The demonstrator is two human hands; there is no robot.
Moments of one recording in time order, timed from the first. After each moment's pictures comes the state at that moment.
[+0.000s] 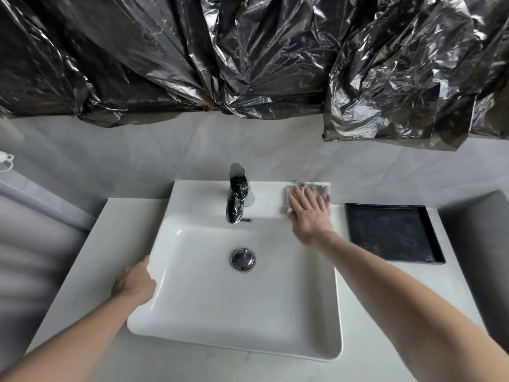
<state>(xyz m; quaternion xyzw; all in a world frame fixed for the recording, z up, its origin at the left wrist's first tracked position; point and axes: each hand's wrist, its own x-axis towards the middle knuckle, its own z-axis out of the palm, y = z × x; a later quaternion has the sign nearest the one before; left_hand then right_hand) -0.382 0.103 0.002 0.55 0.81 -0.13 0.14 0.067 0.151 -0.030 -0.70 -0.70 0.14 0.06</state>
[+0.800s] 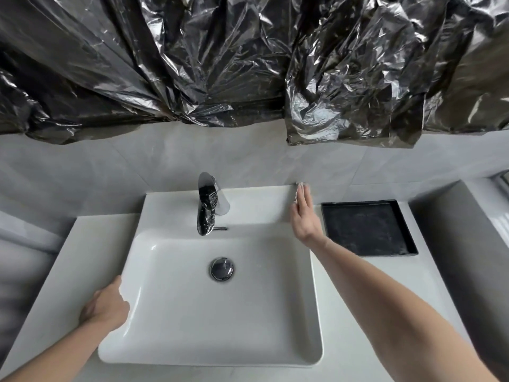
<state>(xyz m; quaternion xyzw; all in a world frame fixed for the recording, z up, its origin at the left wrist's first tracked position) -0.391 0.106 -0.014 0.56 0.81 -0.14 0.12 0.108 0.146 -0.044 -0.72 -0.52 0.30 0.34</state>
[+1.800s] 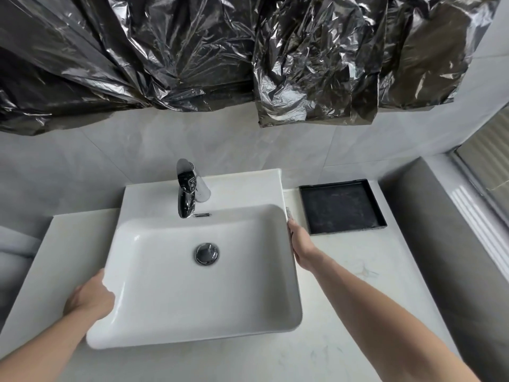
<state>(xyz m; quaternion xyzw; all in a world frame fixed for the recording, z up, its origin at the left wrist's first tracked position) -0.392 0.104 -0.013 0.57 0.80 -0.13 0.14 0.105 0.048 -0.074 -0.58 -0.24 0.62 0.47</state>
